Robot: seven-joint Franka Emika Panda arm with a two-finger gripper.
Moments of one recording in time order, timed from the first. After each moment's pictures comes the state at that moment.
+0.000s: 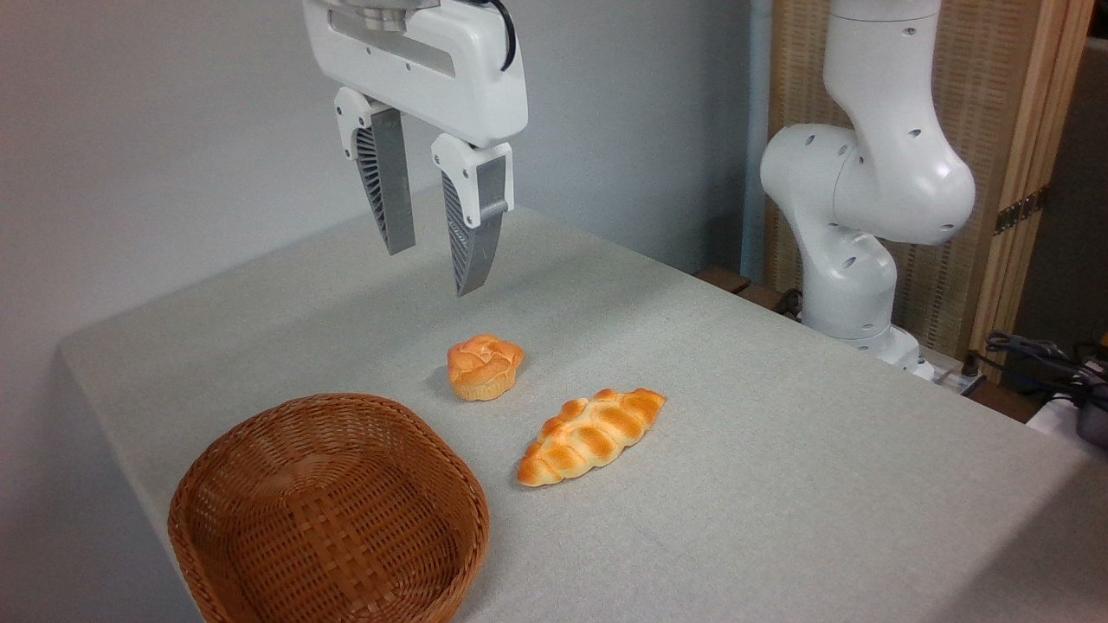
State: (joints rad) arm 0.03 -0.04 -0.03 -1.56 -0.12 1.58 0.70
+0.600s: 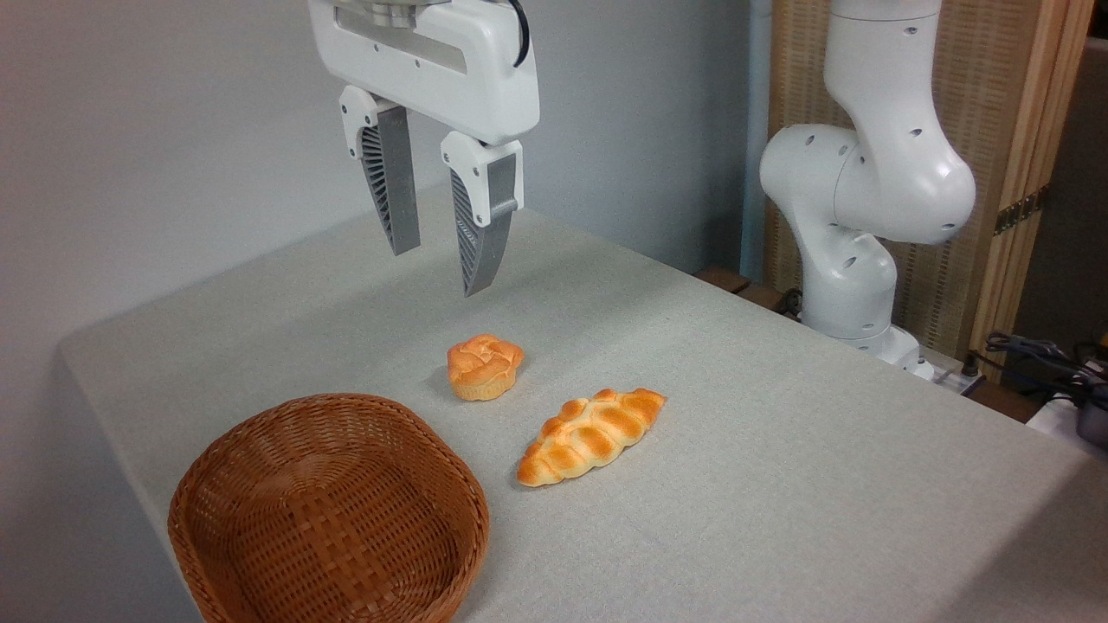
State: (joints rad) arm 0.05 -0.05 -0.03 -1.56 -0.12 1.58 0.70
